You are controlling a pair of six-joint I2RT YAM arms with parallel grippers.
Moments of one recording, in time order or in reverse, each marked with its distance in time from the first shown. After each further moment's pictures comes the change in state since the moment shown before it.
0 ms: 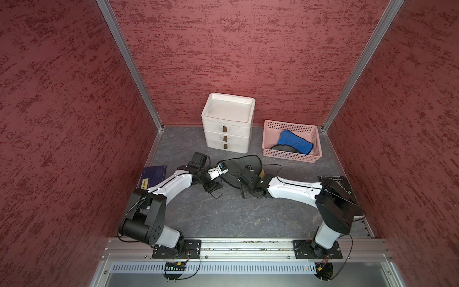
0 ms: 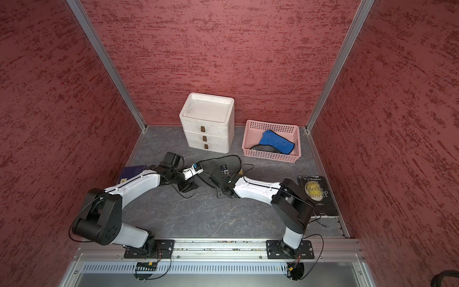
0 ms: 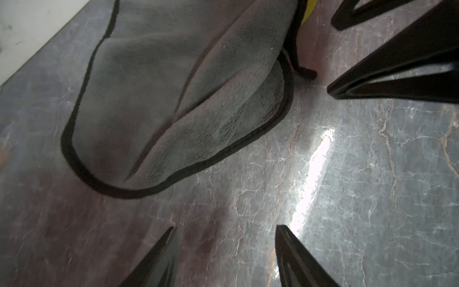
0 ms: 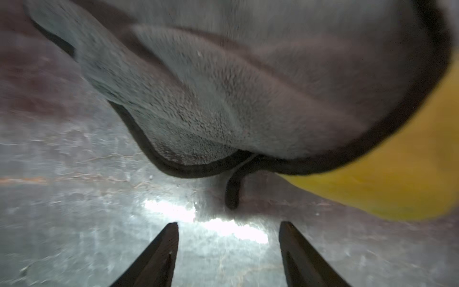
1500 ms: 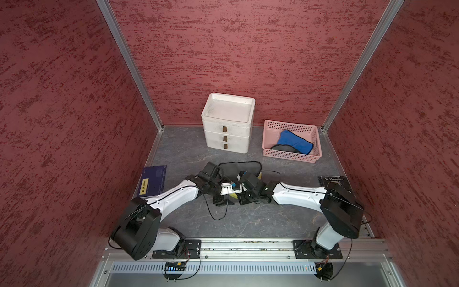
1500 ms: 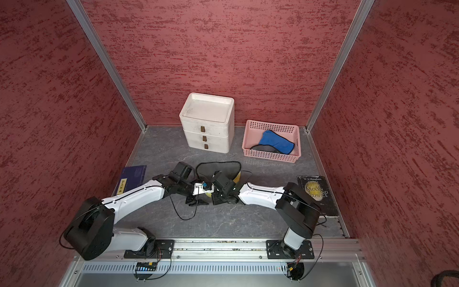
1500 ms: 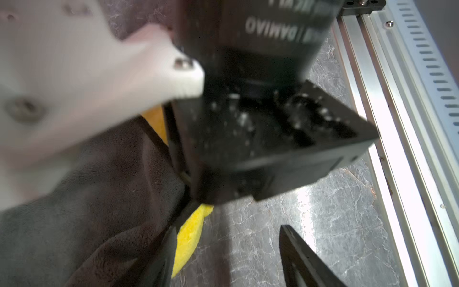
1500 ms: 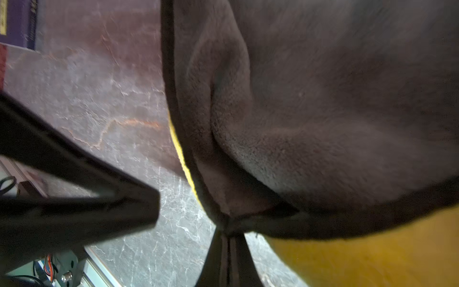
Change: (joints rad) left arm -0.274 -0.075 -0.080 0.034 0.167 0.206; right arm 0.024 -0.098 -0.168 0.284 -0.349 0.008
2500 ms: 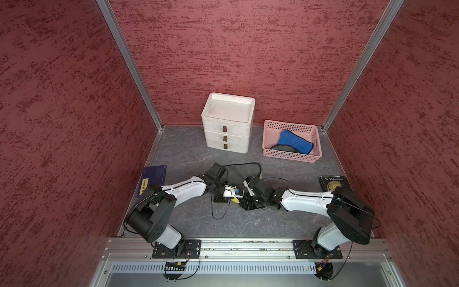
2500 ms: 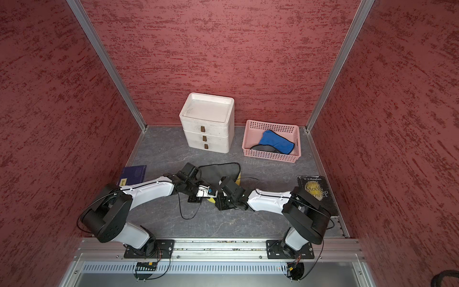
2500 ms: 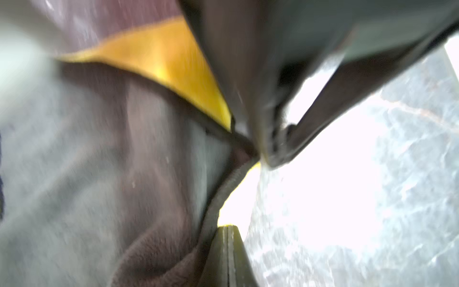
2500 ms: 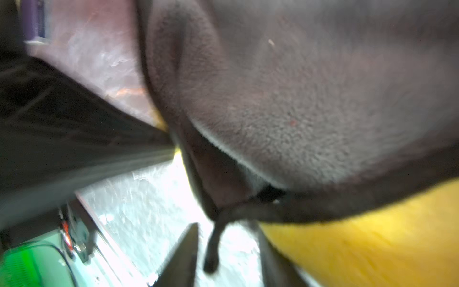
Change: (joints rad) left arm -0.018 0.150 0.017 0.038 -0.178 0.190; right arm -0.039 -0.140 -0.207 0.137 -0.079 0.071
